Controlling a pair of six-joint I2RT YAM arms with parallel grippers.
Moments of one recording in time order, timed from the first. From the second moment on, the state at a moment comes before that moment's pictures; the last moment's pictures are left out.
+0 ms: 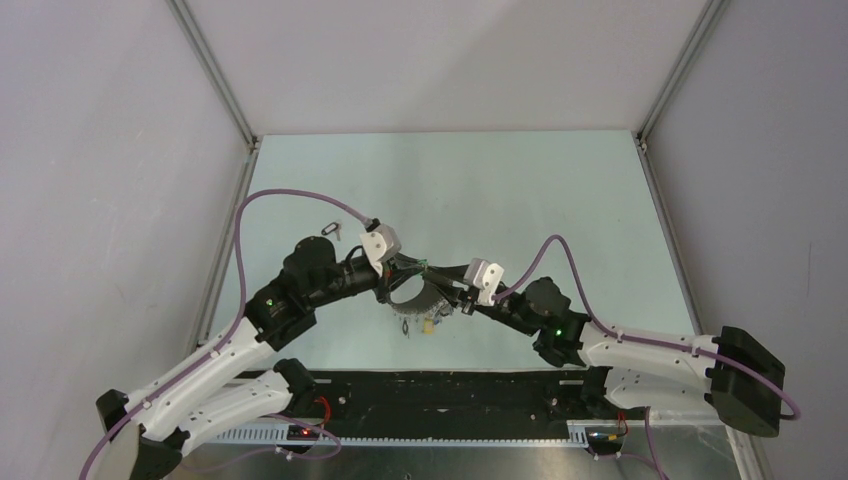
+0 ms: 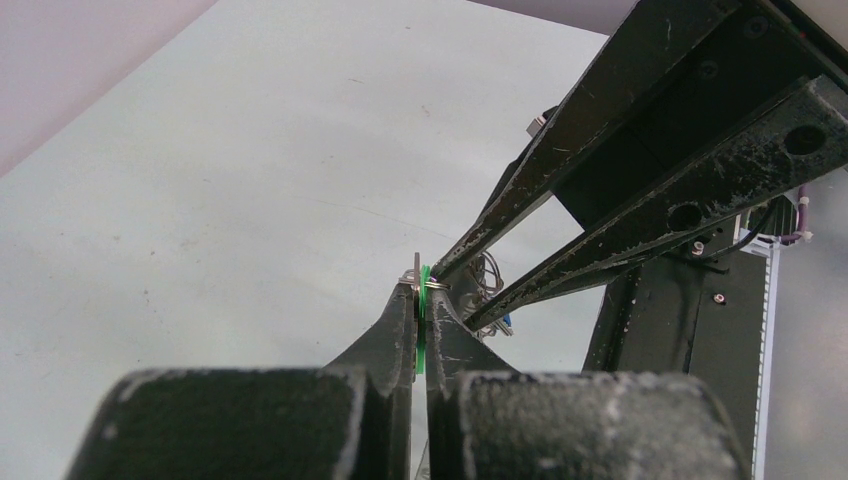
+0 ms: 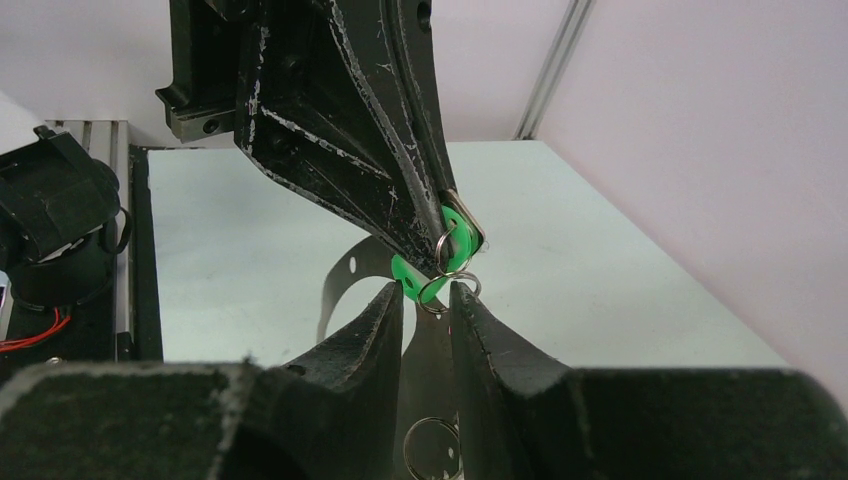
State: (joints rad) left arm -0.80 0.78 0.76 -0.14 0.33 0.06; right arm 1.12 1.04 0.49 0.75 -0.04 -0.25
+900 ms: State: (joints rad) left arm -0.79 0.75 0.75 -0.13 0.29 0.05; right arm 1.14 1.10 0.52 0.78 0.01 -0.27
